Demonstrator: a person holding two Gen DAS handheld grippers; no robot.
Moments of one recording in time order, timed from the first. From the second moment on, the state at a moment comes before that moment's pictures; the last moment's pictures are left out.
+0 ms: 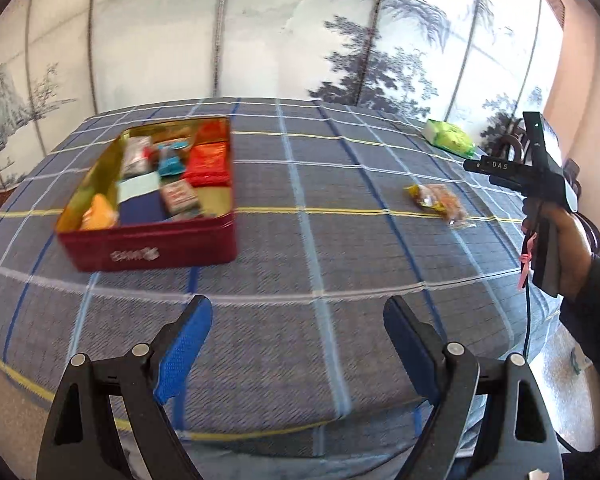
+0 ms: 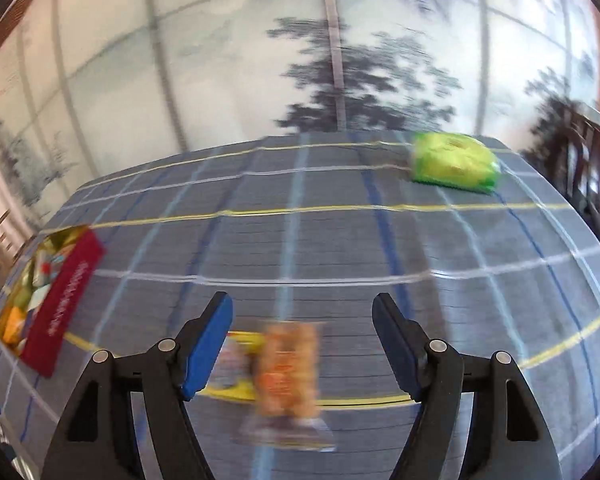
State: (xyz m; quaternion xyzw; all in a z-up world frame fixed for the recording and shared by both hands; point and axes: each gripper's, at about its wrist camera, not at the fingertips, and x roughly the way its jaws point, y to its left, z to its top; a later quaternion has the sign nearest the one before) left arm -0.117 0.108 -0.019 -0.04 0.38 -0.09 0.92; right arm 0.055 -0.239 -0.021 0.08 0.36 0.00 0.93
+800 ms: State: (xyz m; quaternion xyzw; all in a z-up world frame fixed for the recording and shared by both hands) left arm 0.081 -0.087 -0.060 0.00 0.46 -0.13 0.88; right arm 0.044 -0.388 -0.076 0.30 0.34 0.03 0.89
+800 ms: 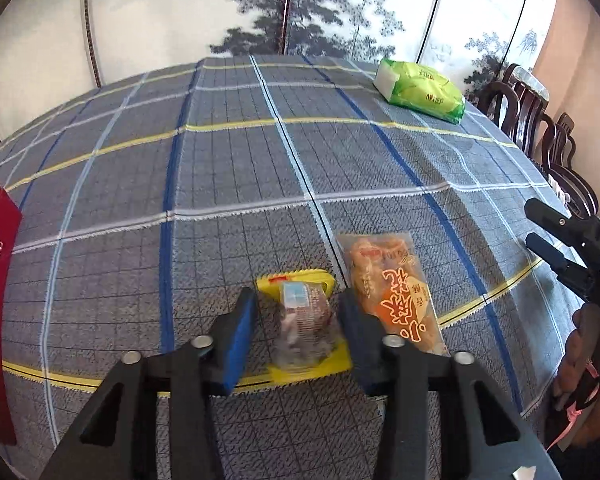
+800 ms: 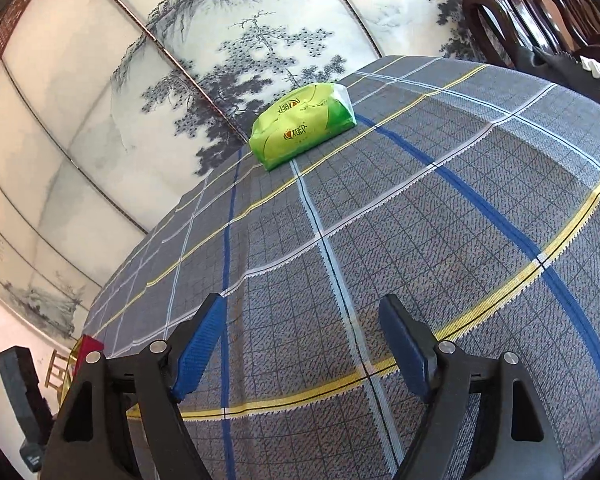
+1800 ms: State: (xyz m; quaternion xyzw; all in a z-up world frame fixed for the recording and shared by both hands) left arm 0.080 0.014 0.011 0.05 0.38 -0.03 0.93; right arm 0.046 -0.389 -0.077 0.31 0.34 0.04 0.89
